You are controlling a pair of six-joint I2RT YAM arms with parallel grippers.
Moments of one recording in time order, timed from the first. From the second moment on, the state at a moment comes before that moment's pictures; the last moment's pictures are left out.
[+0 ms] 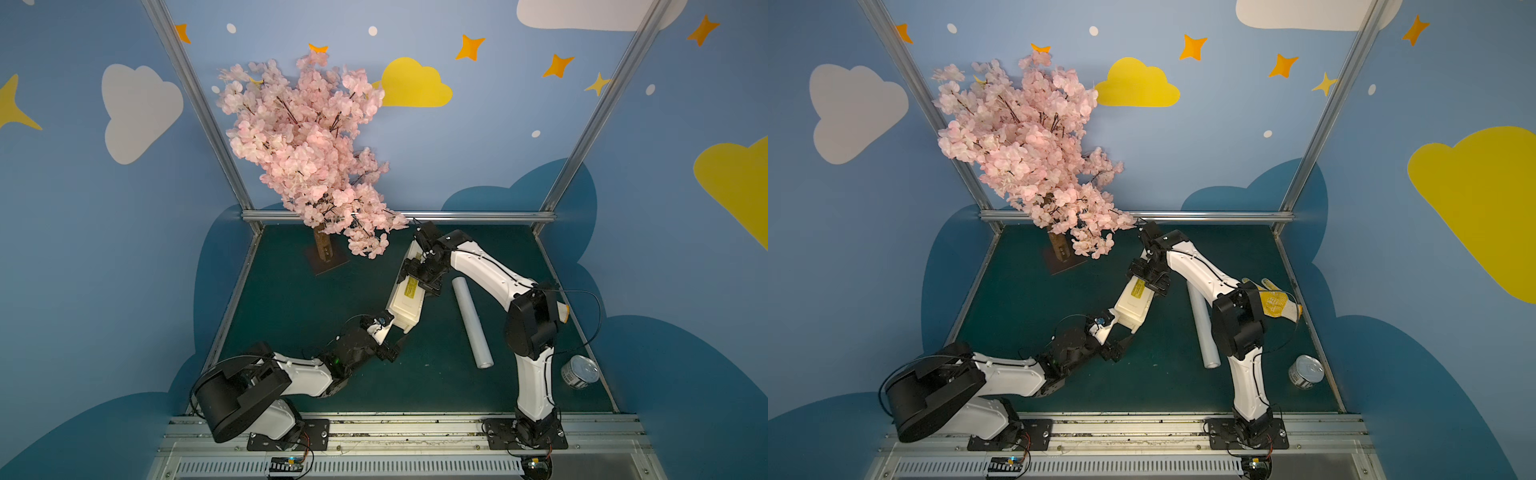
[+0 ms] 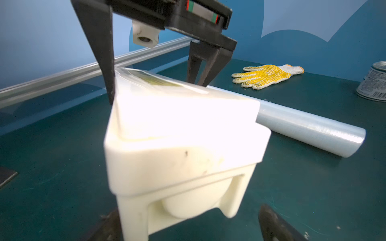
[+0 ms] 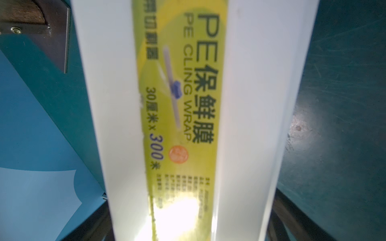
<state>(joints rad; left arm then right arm) -0.85 1.48 0.29 0.93 -0.13 0.06 0.62 2.06 1.88 -1.08 -0.30 0.92</state>
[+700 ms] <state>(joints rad) -0.92 1.70 0.33 1.27 -0.33 0.22 0.62 2.07 1.88 -1.08 -0.33 0.95</state>
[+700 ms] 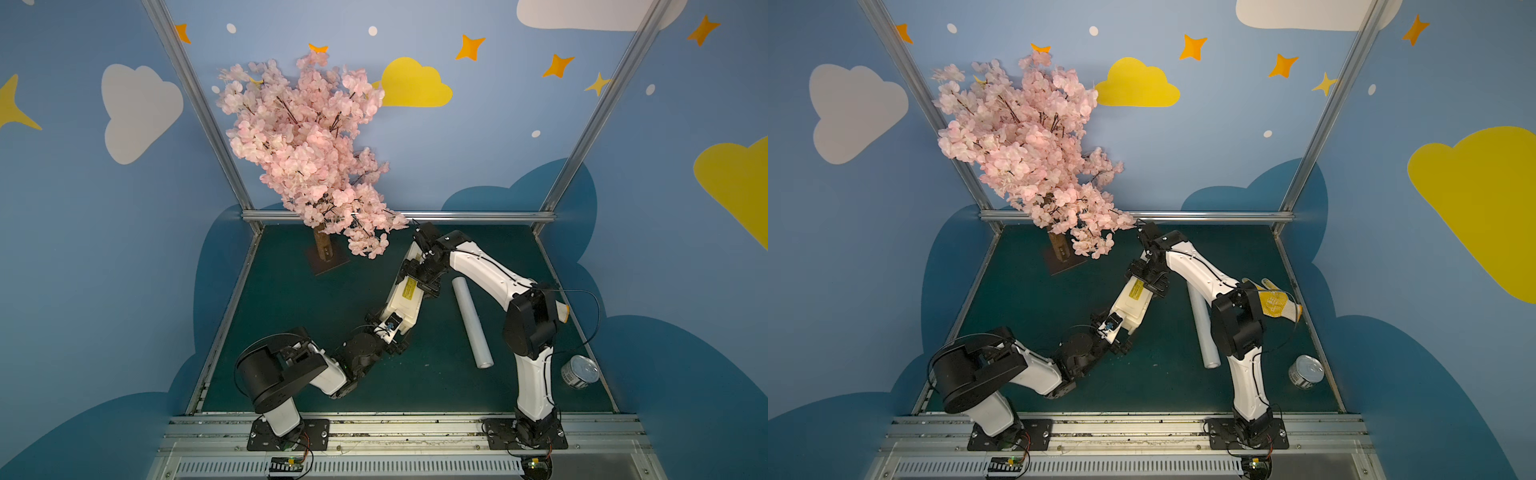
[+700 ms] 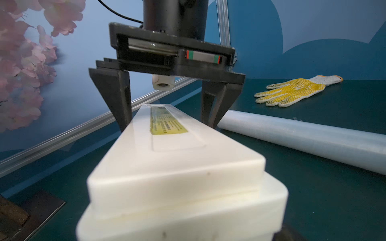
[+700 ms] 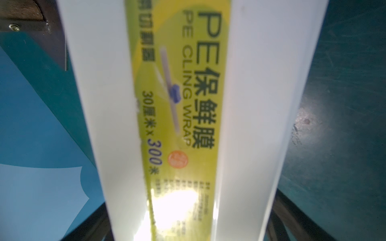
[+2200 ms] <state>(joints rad) -0.95 1.56 0.34 1.06 -0.45 0.19 0.56 2.07 1.92 -1.14 -0.46 0.88</state>
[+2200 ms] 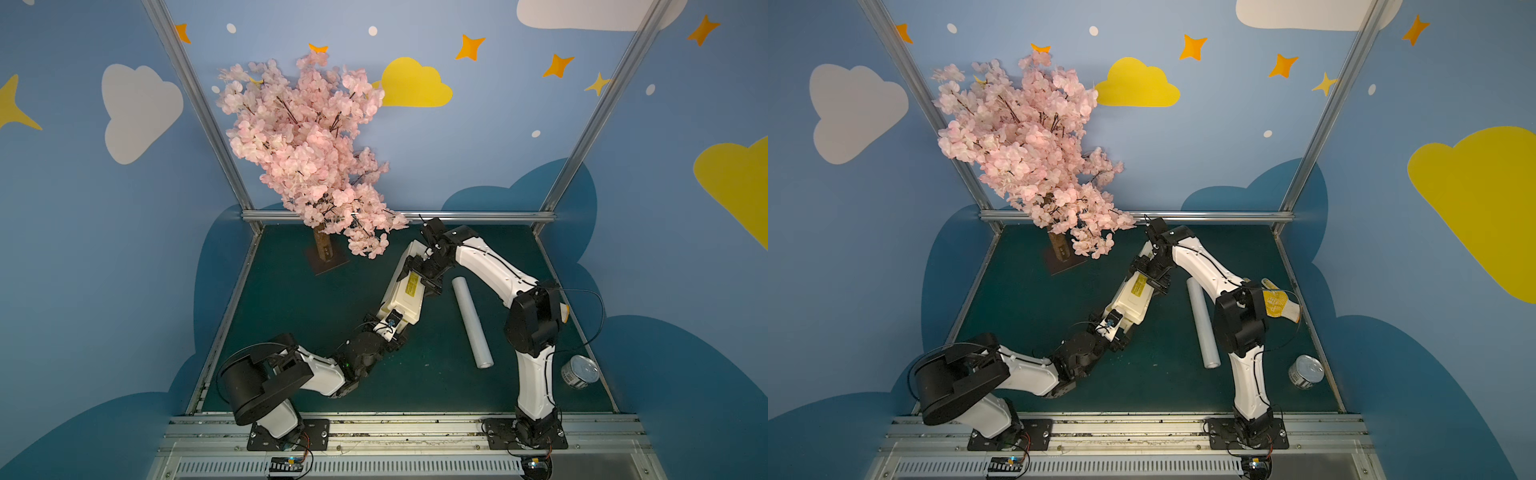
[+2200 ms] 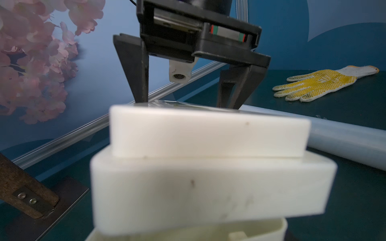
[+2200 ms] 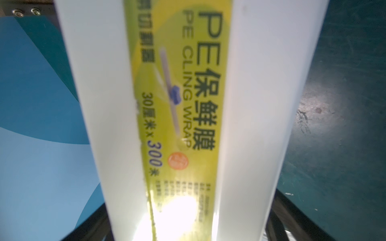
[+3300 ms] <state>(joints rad) -0.96 1.39 0.41 0.62 -0.56 -0.01 0.39 2.02 1.92 -1.19 -0.53 0.64</state>
